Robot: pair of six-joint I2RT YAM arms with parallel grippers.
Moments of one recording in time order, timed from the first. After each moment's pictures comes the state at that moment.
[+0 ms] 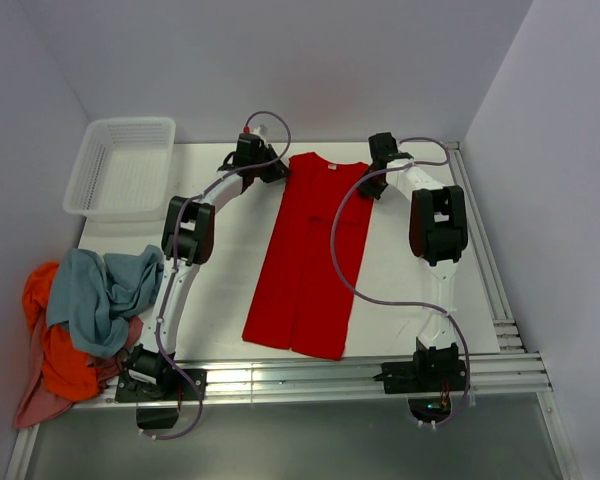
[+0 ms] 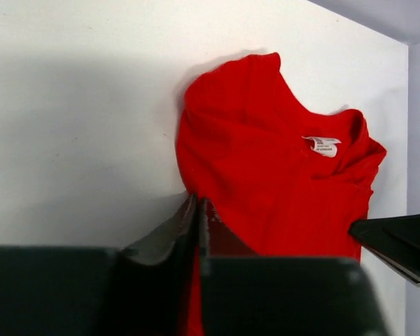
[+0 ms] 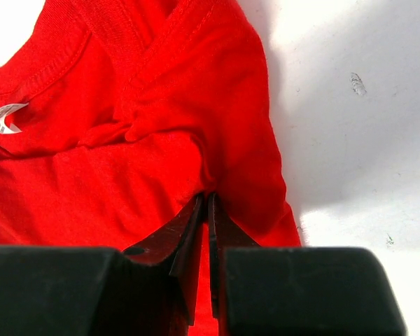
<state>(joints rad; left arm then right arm) -0.34 2.70 2.26 -0.07 0.35 -0.70 0.13 2.28 1.79 -0.55 0.05 0.83</state>
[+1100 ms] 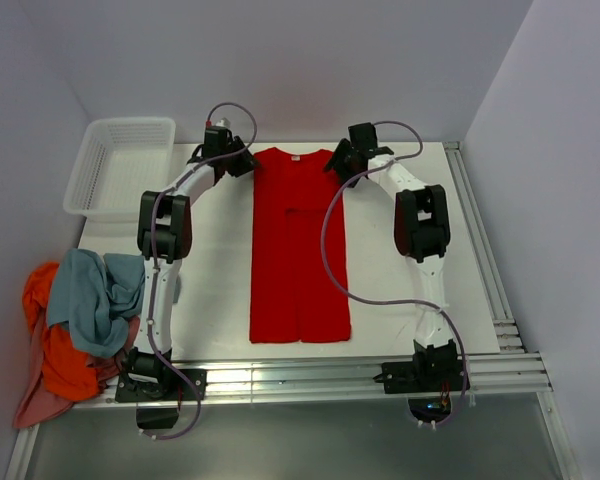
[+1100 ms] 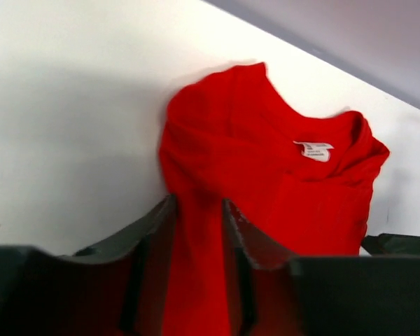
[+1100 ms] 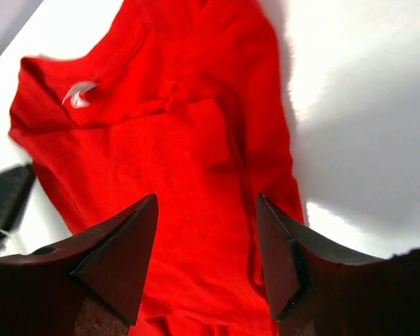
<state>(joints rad) -0.20 2.55 2.10 -0.13 0.26 -0.69 0.21 2.41 2.02 -0.45 -0.12 0.79</state>
